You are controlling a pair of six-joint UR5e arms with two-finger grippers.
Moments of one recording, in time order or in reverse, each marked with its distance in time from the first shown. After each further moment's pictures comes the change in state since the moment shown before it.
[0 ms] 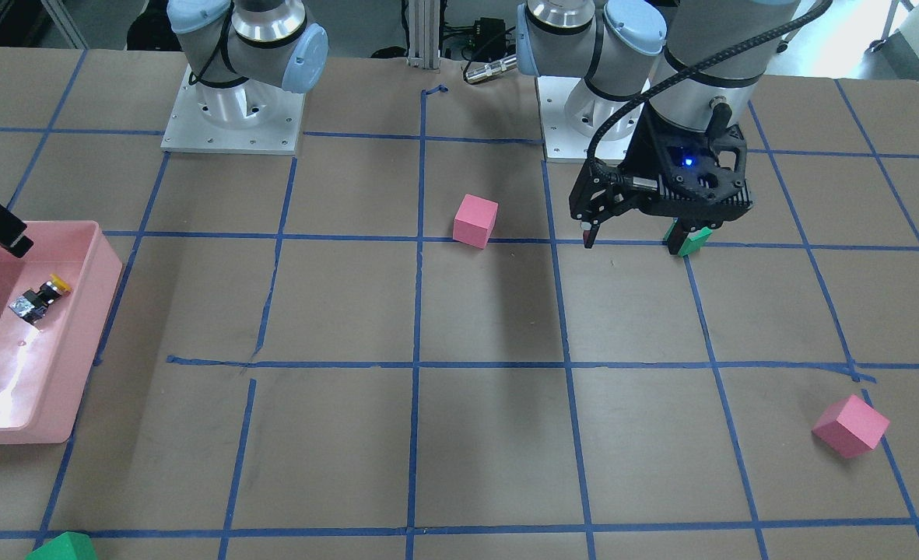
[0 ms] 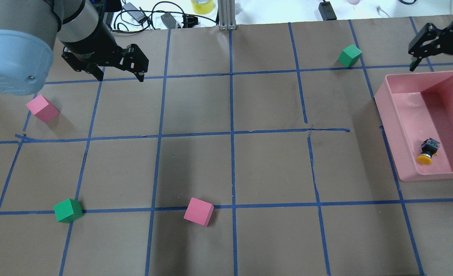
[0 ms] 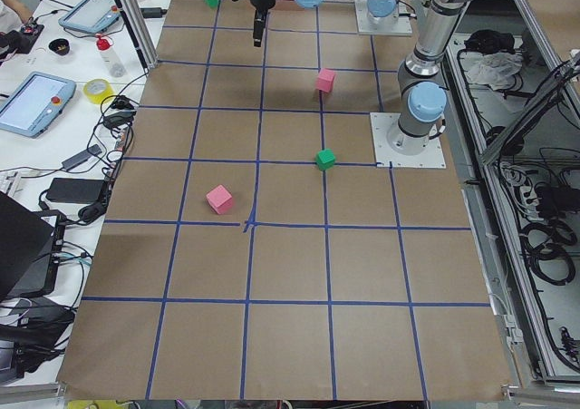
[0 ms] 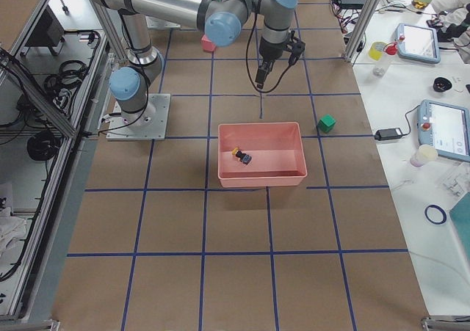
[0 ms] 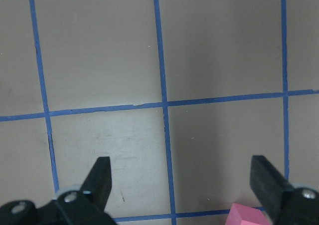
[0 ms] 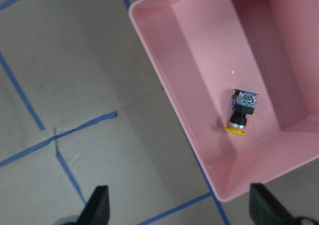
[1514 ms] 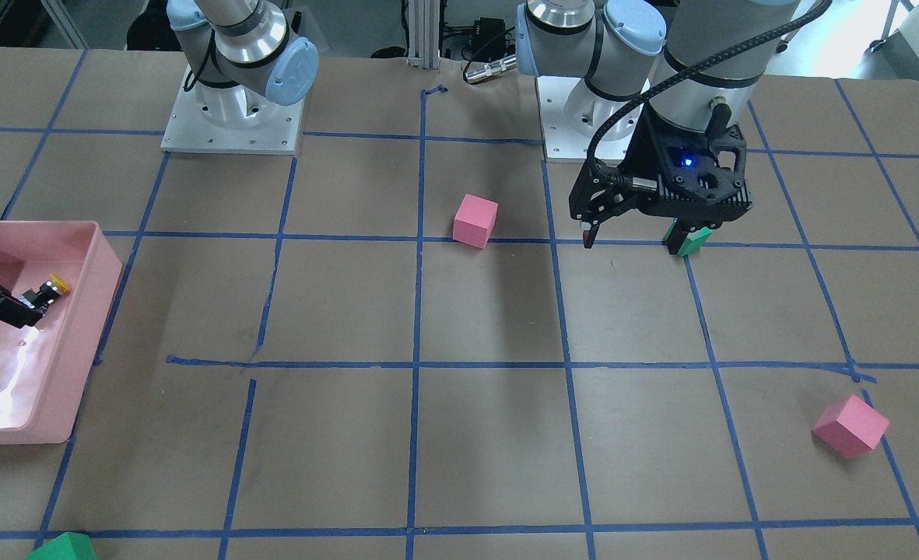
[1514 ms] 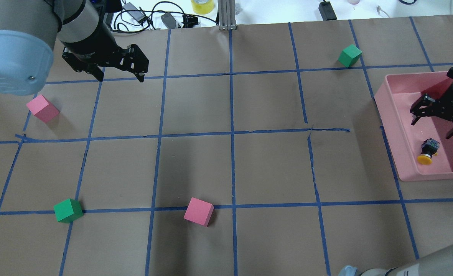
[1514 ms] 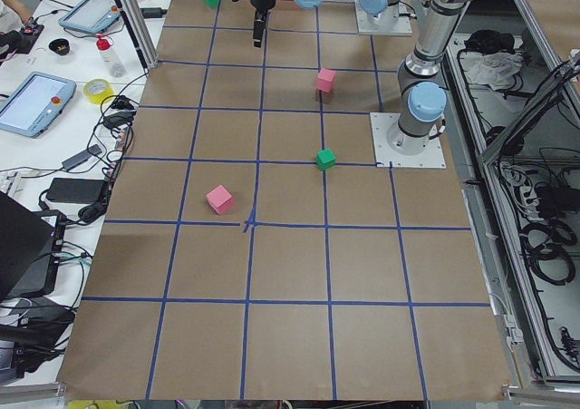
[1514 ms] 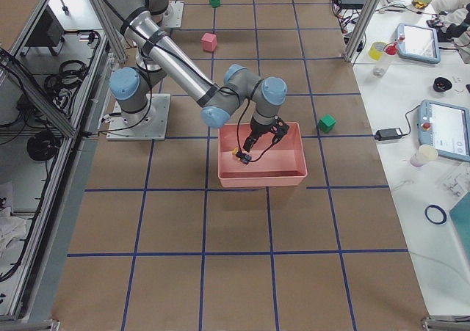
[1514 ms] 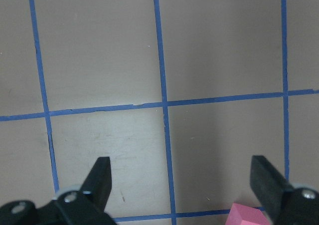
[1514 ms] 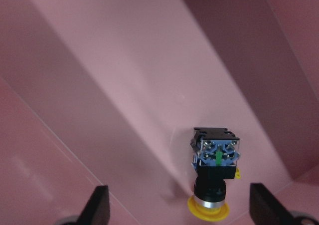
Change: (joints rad) left arm 0.000 0.000 -0.001 0.000 -0.001 -0.001; right arm -0.168 0.199 0.308 -0.438 -0.036 -0.002
